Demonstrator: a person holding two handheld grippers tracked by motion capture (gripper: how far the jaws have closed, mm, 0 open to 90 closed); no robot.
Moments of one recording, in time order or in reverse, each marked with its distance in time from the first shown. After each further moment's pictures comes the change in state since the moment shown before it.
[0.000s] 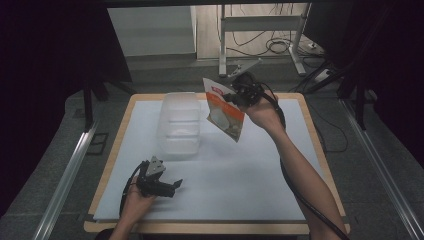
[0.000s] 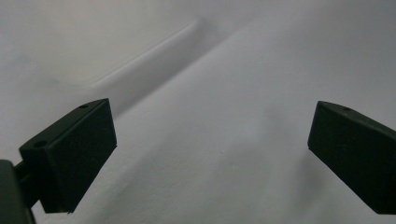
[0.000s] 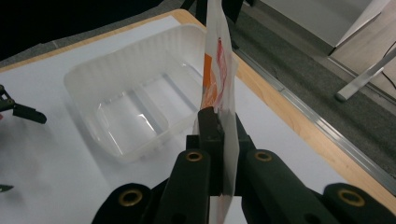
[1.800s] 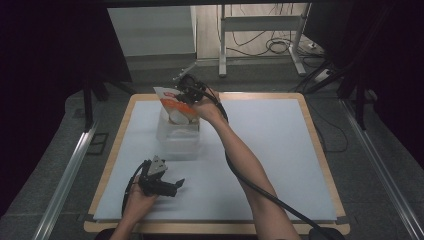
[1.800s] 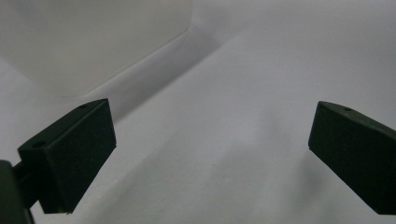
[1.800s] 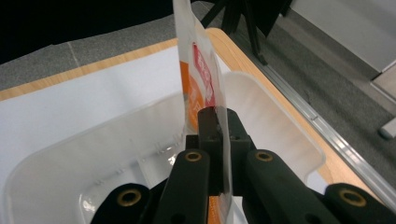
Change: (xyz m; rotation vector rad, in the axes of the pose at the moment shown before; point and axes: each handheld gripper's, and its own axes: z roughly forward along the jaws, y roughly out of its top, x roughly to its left) left arm -0.003 0.004 0.003 -0.015 -0.013 0.005; right arm 0.036 0.053 0.163 0.003 0.082 -0.054
